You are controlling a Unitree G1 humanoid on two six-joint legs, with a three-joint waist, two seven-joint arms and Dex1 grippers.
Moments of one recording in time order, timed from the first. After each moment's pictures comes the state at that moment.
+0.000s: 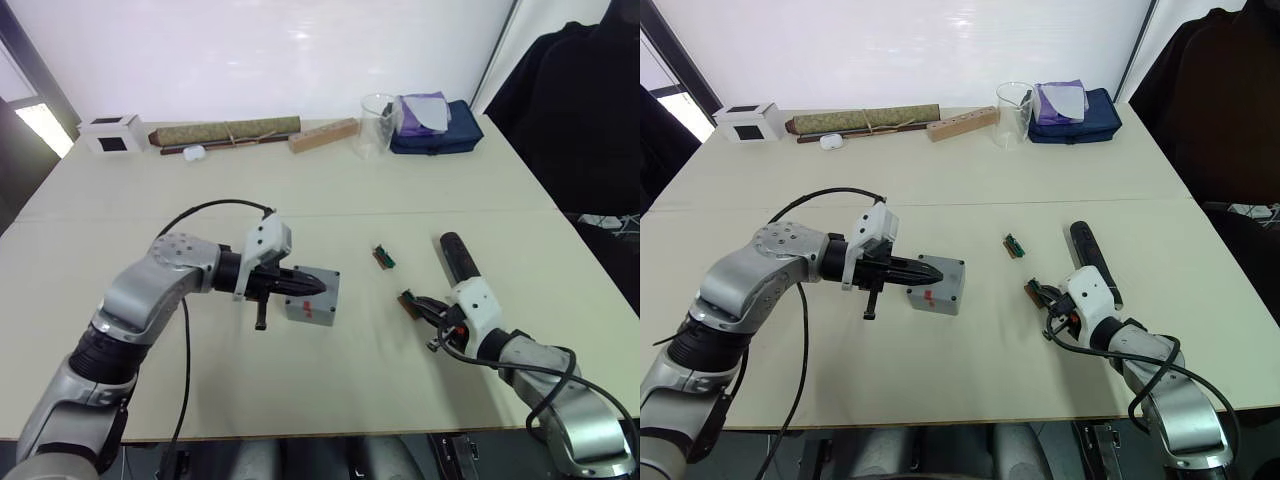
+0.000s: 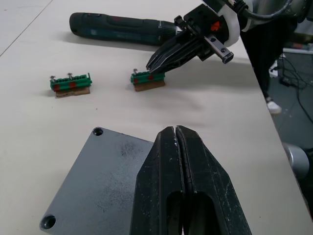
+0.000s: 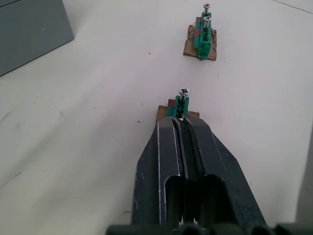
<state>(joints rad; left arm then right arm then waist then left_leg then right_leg) -0.58 0.67 -0.22 -0.26 -0.49 0.69 -1.15 0.10 -0.55 -0.09 -0.49 0.24 0.56 0.54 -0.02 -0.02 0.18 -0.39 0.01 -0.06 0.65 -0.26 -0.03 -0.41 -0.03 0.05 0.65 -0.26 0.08</state>
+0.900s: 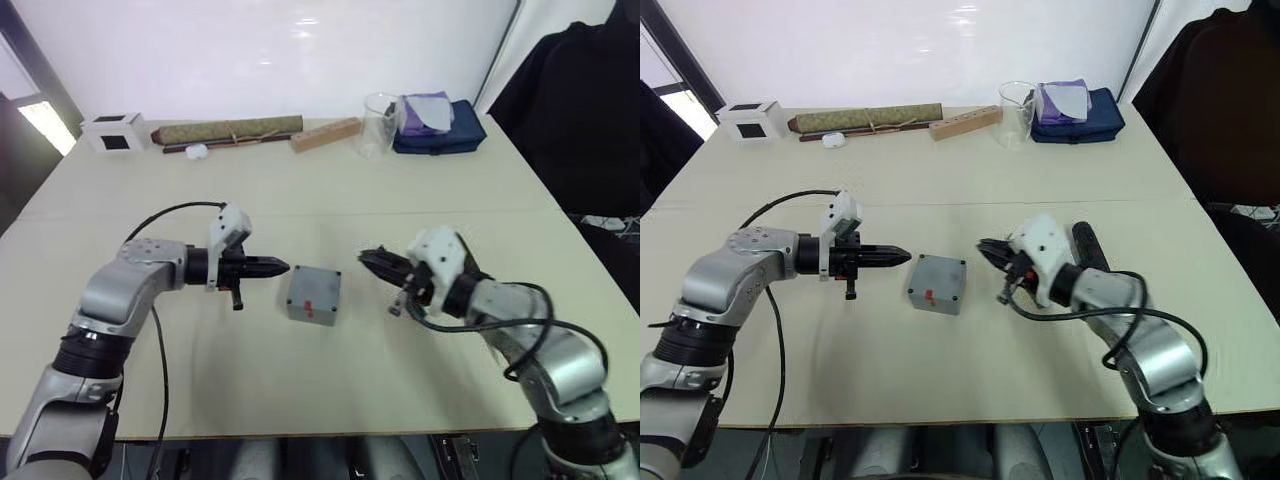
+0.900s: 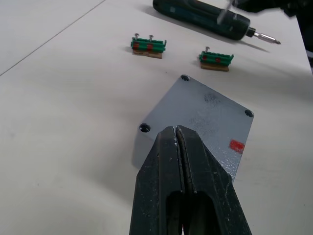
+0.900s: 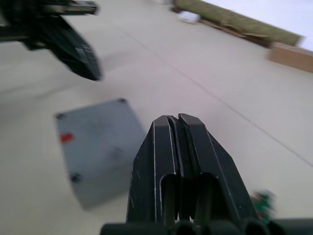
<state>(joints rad) -0.55 0.69 -0.09 -0.06 -0.48 0.69 -1.10 -0.29 -0.53 0.11 -0.56 0.34 0.66 0.59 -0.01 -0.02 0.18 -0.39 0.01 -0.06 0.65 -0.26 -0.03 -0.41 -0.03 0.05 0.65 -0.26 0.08</state>
